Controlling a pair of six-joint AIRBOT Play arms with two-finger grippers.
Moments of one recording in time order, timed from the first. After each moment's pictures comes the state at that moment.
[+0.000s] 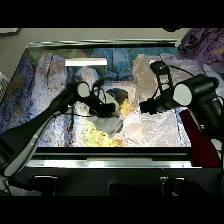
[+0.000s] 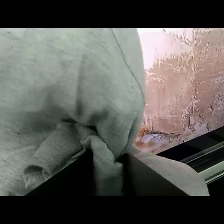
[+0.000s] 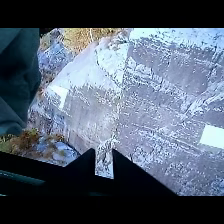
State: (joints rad) left arm -0.60 -1.71 1.58 1.14 -1.21 -1.93; right arm 0.41 -1.12 1.35 -1.61 1.41 1.74
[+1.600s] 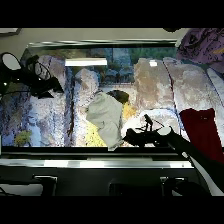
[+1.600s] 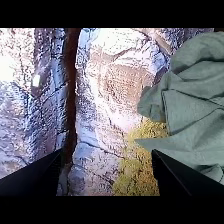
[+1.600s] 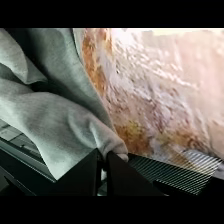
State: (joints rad) left arm -0.02 -1.59 1.71 1.28 -1.48 -1.79; right arm 0.31 -1.23 0.51 -0.43 0.80 1.39
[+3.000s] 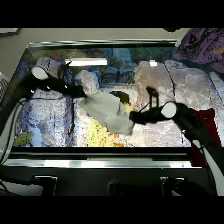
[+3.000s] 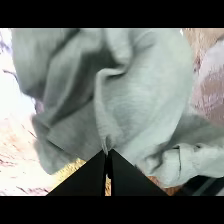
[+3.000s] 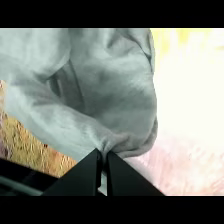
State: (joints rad) left arm -0.14 -1.64 1.65 0.94 -1.25 -1.33; right arm 0.32 -1.15 1.03 -1.20 1.00 1.73
